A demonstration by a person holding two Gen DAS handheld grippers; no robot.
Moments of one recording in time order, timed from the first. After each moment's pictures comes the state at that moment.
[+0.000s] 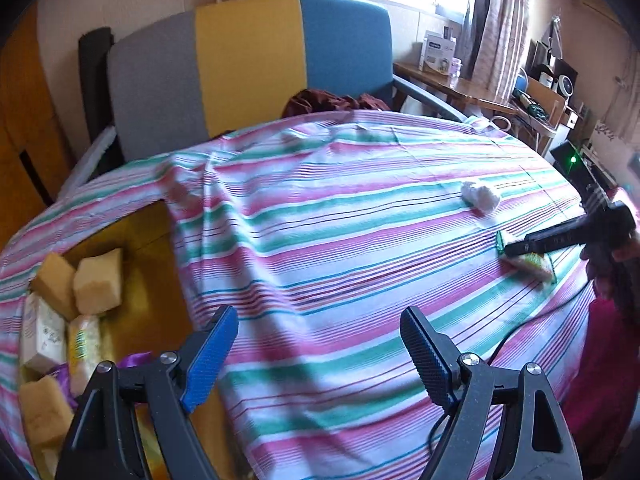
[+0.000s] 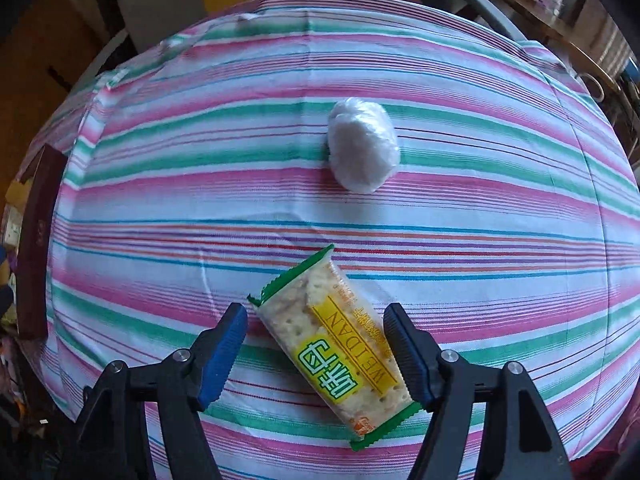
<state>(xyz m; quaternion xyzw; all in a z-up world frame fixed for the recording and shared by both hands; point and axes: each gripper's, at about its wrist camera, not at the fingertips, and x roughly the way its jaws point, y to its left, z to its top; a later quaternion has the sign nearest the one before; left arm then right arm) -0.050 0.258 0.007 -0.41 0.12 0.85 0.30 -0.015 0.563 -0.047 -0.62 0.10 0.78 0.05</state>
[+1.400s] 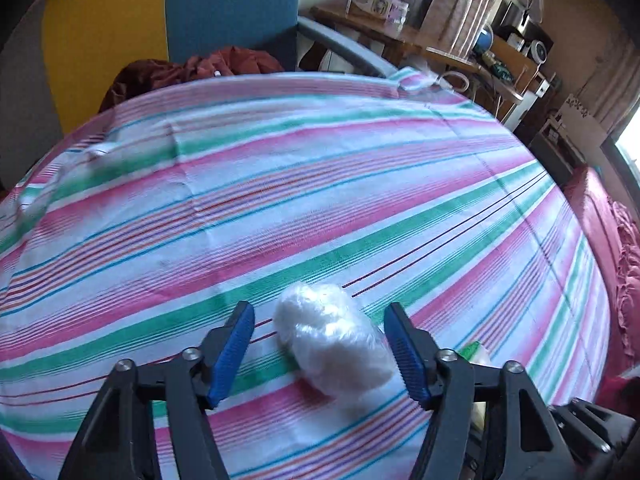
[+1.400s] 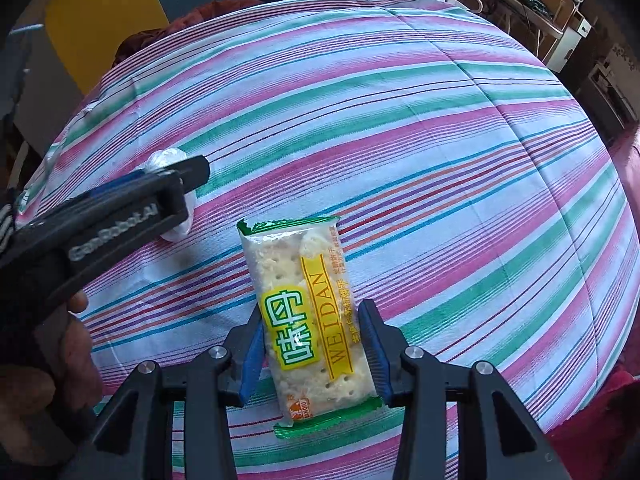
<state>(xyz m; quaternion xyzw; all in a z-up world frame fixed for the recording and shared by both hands) -0.106 0.594 -0.065 -0.50 0.14 0.77 0.38 0.015 0.631 -0.048 -0.58 0.21 0.76 0.20</state>
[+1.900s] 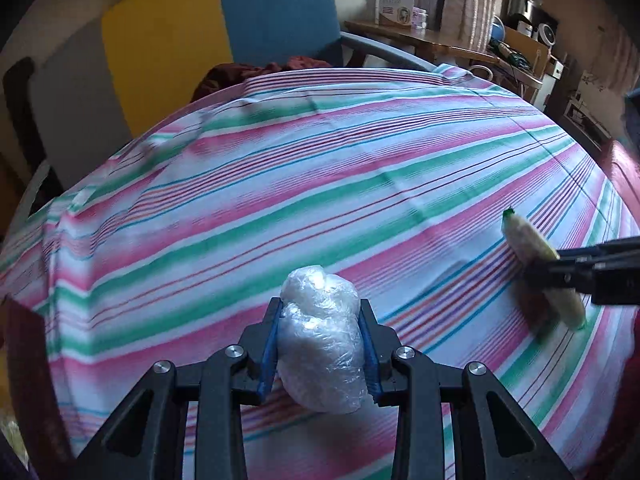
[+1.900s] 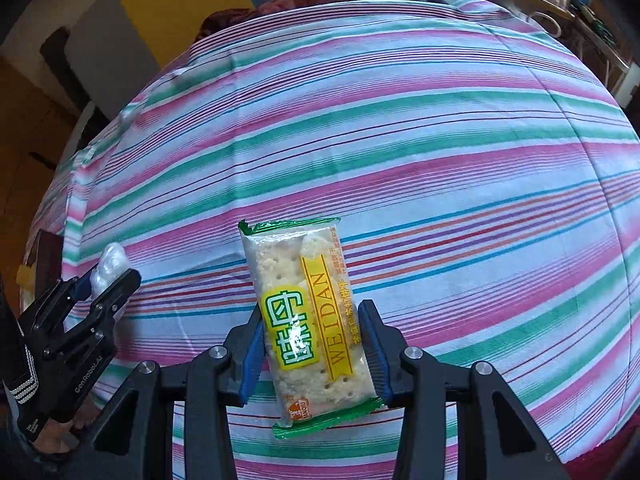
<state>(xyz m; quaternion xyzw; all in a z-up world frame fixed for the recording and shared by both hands) -0.080 0.424 -0.064 -0.43 0.19 0.82 0.32 -0.007 0.596 -0.040 -0.58 0.19 0.79 0.05</state>
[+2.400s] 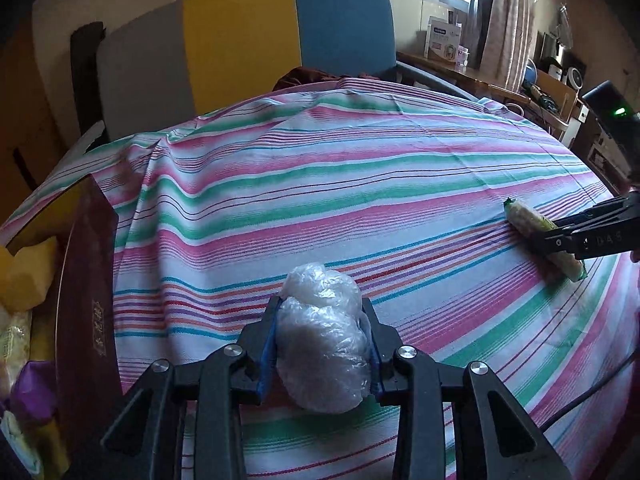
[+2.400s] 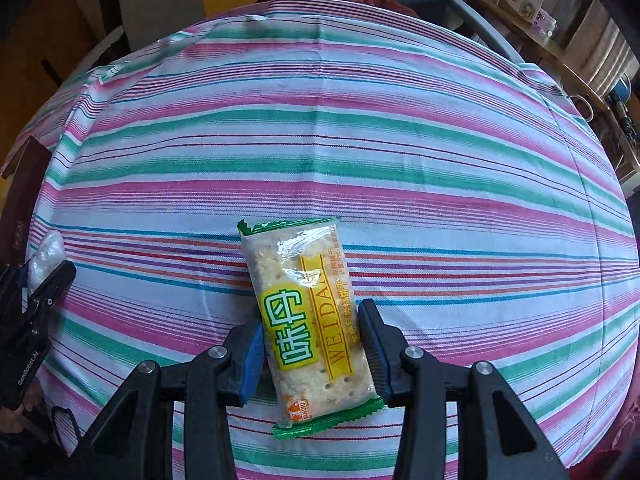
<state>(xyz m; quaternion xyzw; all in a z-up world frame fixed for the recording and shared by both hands) -0.064 0.320 -0.076 -0.40 0.13 0.86 0.28 -0.039 0.541 -0.059 -0.60 0.04 0.80 0.04</state>
